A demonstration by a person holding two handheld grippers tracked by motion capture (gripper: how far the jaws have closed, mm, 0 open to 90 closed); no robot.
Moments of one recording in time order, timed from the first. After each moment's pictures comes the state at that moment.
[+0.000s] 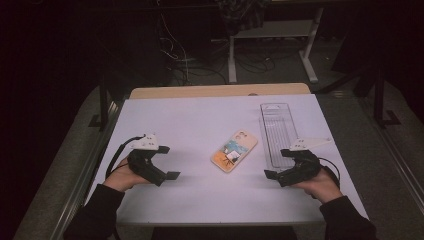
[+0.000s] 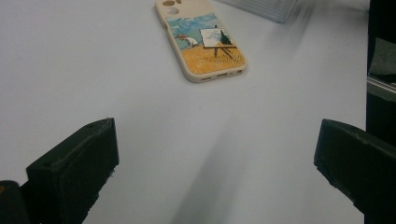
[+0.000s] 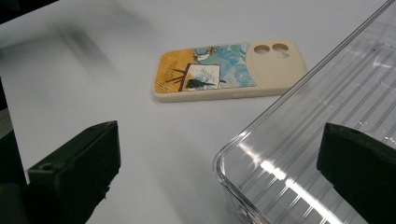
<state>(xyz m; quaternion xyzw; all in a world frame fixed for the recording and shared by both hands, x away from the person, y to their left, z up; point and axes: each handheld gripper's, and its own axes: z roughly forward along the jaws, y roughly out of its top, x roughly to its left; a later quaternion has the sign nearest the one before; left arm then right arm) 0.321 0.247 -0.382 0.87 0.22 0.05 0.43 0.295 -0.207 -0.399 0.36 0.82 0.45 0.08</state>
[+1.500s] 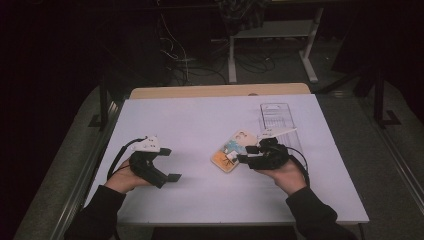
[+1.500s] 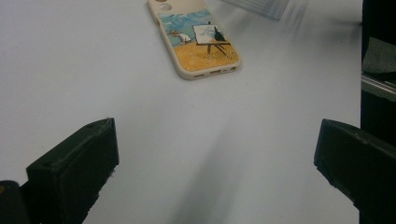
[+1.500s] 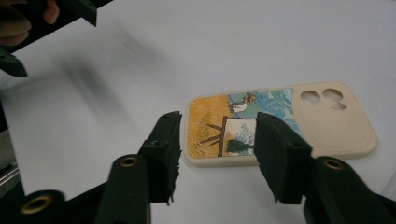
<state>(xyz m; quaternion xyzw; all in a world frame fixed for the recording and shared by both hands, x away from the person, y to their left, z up) 0.319 0.245 -0.386 0.88 0.22 0.04 0.43 0.317 -0.129 -0.381 0.38 0.81 0.44 0.07</state>
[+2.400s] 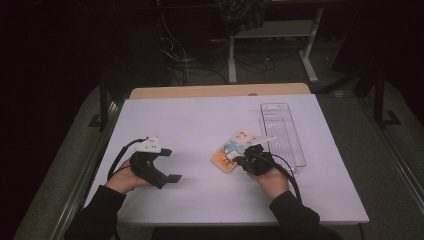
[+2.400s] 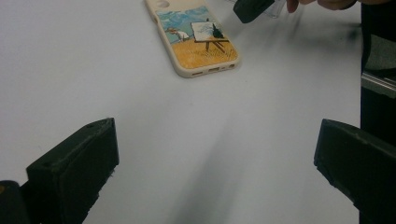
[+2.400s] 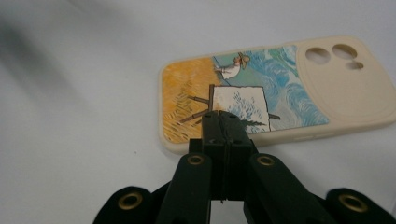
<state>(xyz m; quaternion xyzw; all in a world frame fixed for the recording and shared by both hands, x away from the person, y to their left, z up) 0.319 0.243 -0.387 0.88 0.21 0.04 0.43 0.319 -0.097 -0.417 0.42 0.82 0.37 0.10</state>
